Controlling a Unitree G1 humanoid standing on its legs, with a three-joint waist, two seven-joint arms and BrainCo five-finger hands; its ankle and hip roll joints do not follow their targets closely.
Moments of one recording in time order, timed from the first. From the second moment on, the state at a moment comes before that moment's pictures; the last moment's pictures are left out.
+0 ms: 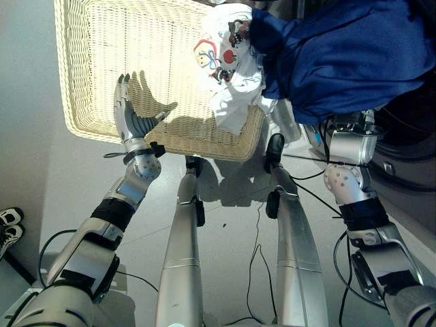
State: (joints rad) left arm -0.81 0.56 -0.39 0.69 0.03 -0.23 0.88; right arm -0.77 -0.46 0.06 0.38 1.15 -0.54 -0.26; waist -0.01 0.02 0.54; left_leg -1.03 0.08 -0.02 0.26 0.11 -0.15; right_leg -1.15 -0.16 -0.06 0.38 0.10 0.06
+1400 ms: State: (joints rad) left arm -0.85 0.69 -0.54 0.76 -0.13 -0.43 0.69; right arm -1.19 -0.82 0.37 0.98 0.65 -0.08 -0.90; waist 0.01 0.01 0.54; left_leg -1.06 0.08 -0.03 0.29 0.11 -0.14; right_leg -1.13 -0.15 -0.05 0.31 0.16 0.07
